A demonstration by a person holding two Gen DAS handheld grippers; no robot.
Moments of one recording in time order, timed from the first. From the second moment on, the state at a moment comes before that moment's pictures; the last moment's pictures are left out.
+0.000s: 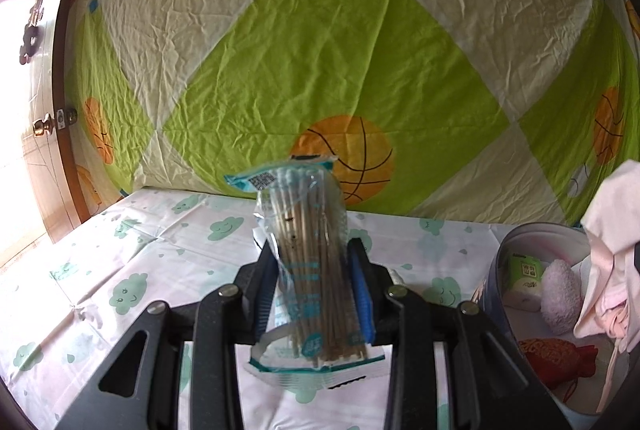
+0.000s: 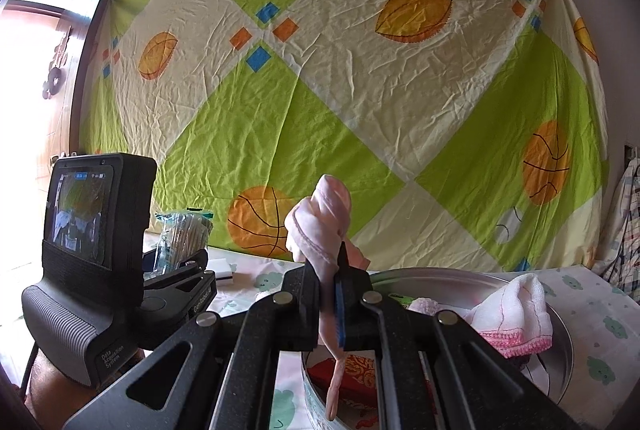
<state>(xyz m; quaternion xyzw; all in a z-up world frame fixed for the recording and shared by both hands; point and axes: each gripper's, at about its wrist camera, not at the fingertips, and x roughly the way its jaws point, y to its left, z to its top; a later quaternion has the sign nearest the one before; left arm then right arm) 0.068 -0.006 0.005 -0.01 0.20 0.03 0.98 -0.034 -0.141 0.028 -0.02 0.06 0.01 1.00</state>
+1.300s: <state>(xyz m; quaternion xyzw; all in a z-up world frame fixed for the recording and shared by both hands) 0.019 -0.054 0.006 -0.01 0.17 0.01 0.99 -0.061 -0.202 0.036 -0.02 0.04 -0.03 1.00</state>
